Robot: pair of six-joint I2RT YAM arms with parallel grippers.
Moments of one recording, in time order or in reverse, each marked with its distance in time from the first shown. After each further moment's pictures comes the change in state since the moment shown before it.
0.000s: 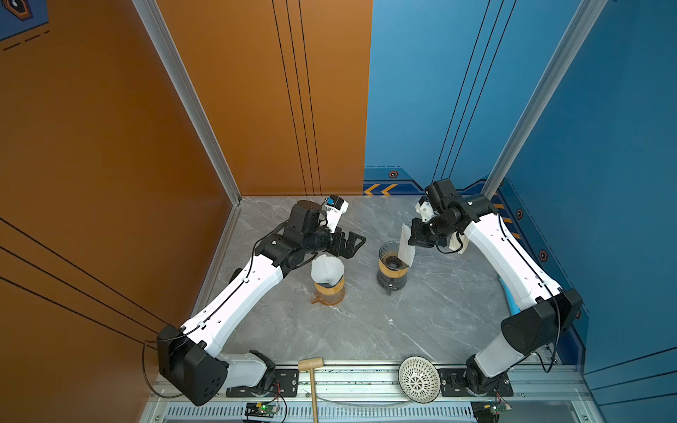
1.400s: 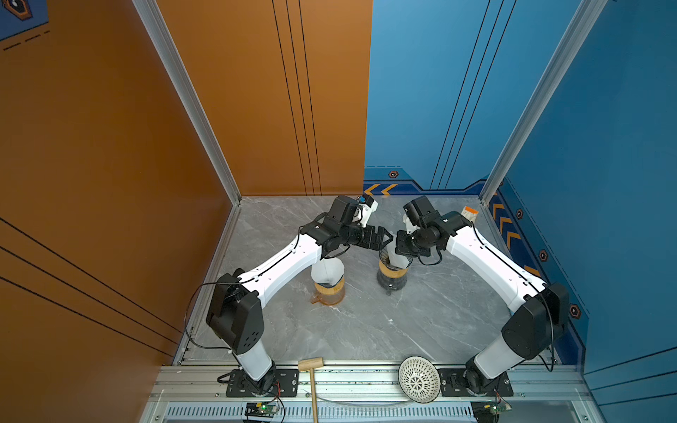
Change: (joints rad) left arm -0.113 0.361 0.181 0.114 0.055 -0.178; right arm 0.095 -0.033 -0.244 0.266 0.095 0.097
